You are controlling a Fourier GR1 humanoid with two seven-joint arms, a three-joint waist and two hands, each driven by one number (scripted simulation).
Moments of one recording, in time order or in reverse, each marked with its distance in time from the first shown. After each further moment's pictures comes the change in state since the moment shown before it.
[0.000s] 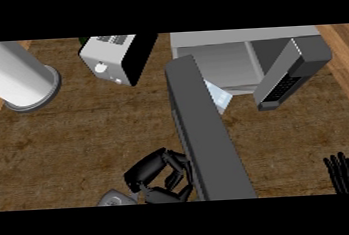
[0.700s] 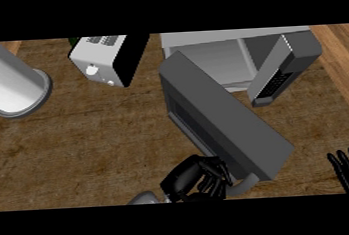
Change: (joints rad) left arm -0.202 0.021 -0.430 0.131 0.279 0.492 0.114; right arm 0.144 -0.066 0.115 -0.482 -0.216 0.132 0.227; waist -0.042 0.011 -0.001
